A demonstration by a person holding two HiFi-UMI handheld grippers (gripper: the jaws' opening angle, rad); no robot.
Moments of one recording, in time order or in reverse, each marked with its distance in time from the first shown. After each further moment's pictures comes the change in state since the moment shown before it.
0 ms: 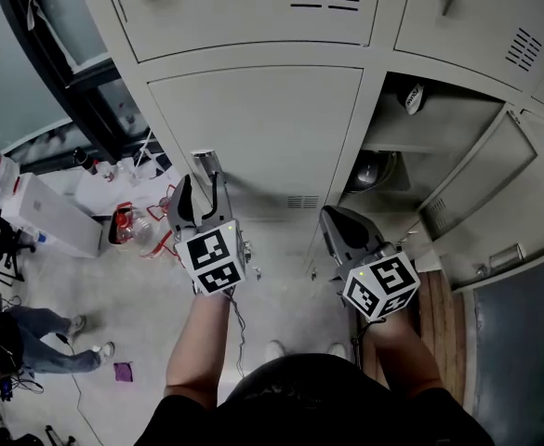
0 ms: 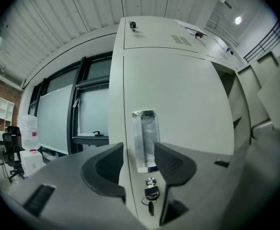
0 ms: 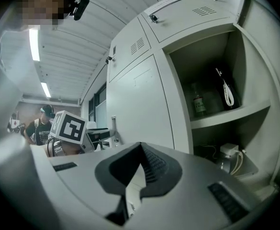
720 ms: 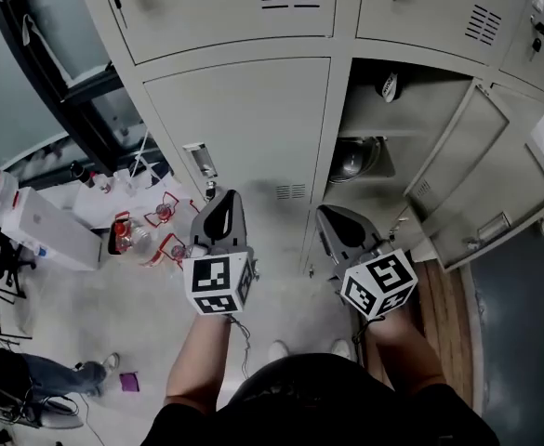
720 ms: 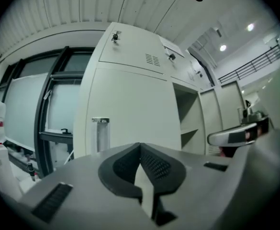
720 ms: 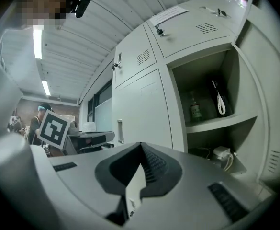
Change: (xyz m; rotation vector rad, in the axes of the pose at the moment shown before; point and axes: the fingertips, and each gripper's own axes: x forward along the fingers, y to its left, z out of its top) left arm -0.068 -0.077 0.007 -0.032 -0.019 -0.379; right arm -0.042 0.018 0.009 -0.030 -0.027 -0.036
